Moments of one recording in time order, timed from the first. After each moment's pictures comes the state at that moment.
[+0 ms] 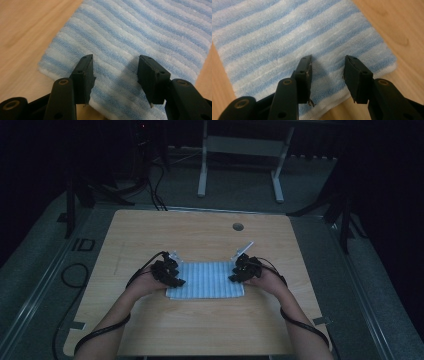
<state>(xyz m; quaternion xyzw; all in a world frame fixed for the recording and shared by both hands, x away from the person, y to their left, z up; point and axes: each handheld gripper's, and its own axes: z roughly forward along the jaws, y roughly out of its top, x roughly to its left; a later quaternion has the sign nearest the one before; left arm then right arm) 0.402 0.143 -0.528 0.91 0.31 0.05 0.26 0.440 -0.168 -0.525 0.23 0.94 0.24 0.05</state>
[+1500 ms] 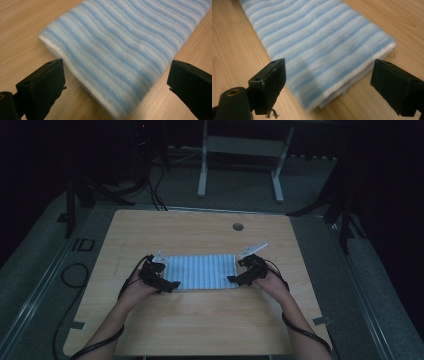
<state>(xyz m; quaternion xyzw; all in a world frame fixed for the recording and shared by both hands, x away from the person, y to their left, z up) 0.364 0.174 -0.528 0.85 0.39 0.10 0.34 0.419 -0.191 -0.515 0.26 0.90 0.35 0.06</state>
